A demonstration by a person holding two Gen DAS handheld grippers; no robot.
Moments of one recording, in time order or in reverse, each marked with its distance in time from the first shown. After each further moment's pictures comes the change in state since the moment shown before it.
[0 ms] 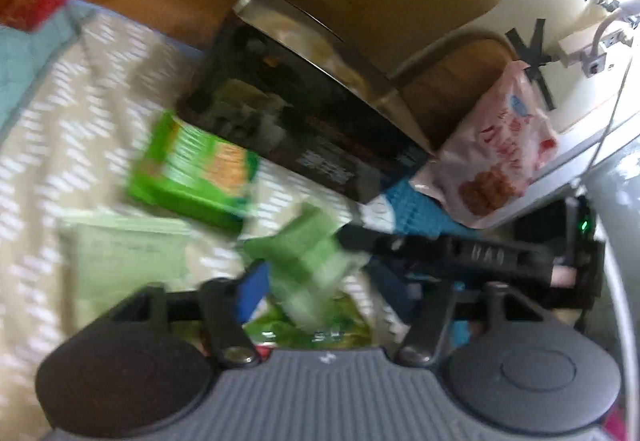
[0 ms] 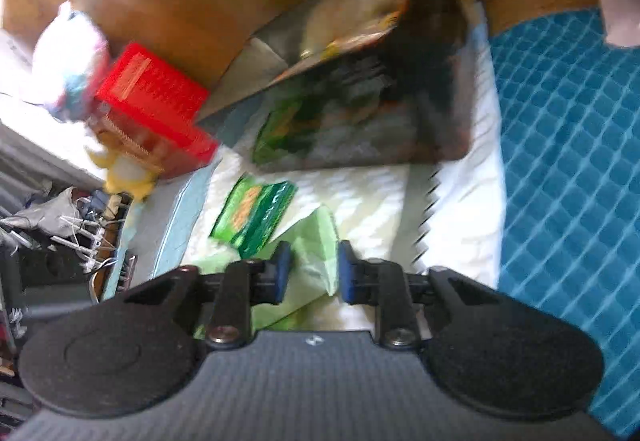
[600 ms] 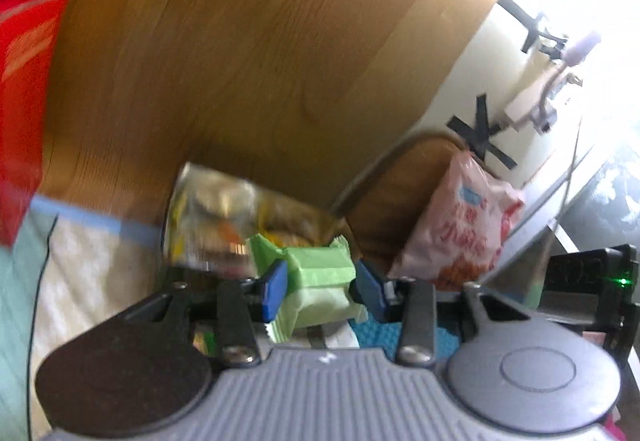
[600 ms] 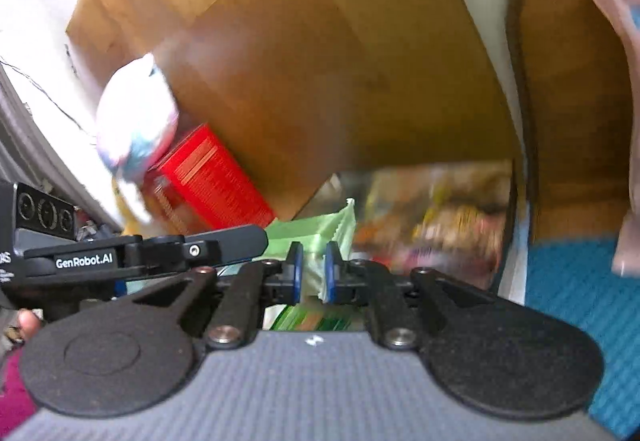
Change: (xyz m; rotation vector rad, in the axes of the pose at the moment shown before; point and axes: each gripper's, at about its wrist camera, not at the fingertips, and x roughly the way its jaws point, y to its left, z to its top) left arm -0.041 -0.065 0.094 0.215 -0.205 0.020; right arm -0.027 0.056 0.076 -0.221 -0.269 -0.027
